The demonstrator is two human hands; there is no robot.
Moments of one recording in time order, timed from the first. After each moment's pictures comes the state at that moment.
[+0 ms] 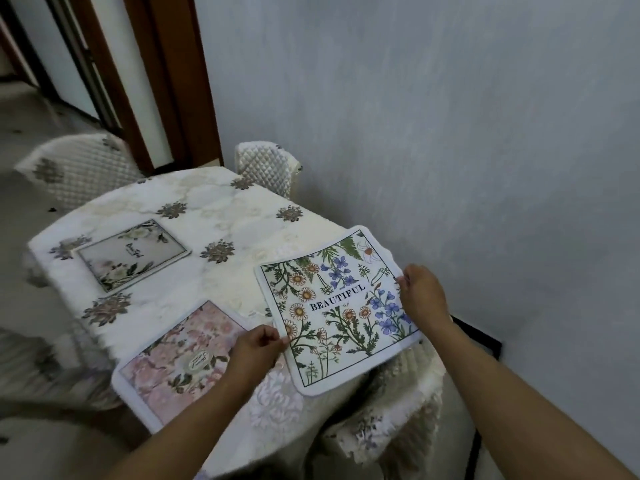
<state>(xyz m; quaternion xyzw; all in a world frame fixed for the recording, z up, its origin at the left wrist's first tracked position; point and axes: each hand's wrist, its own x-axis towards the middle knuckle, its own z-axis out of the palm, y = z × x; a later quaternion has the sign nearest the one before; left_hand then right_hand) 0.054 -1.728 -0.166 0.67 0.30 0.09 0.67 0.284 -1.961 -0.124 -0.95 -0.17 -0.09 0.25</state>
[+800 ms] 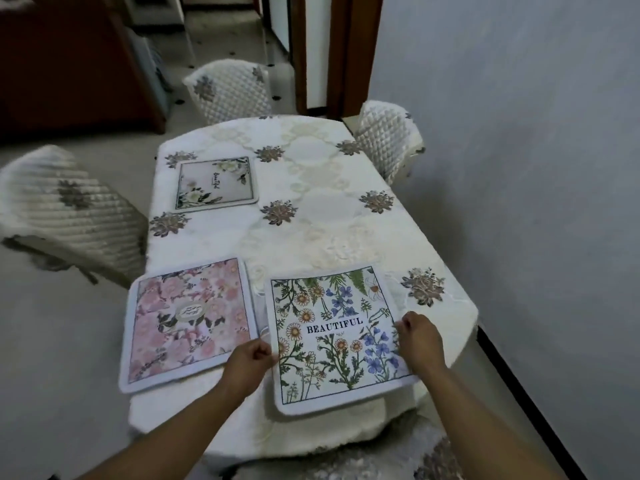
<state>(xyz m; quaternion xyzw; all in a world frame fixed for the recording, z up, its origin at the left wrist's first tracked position) 0.182 -1.770 -0.279 0.60 0.58 0.14 0.53 0.500 -1.887 -0.284 -0.89 -0.38 0.13 0.21</state>
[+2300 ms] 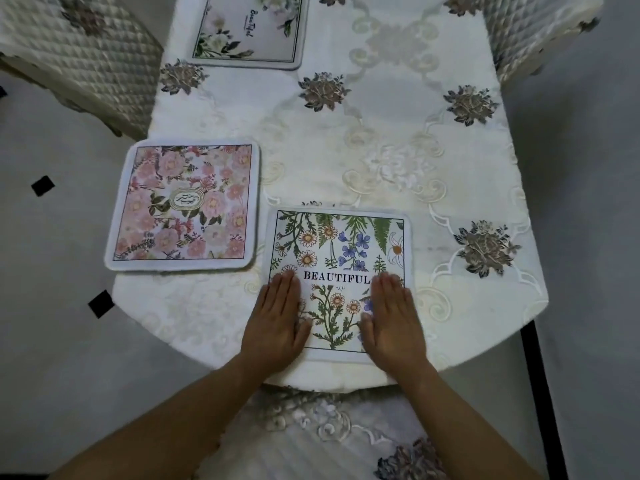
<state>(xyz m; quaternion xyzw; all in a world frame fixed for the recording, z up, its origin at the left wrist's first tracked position) 0.243 -1.837 -0.392 0.84 0.51 0.02 0.16 0.491 -1.887 -0.393 -0.71 -0.68 0.17 0.06</state>
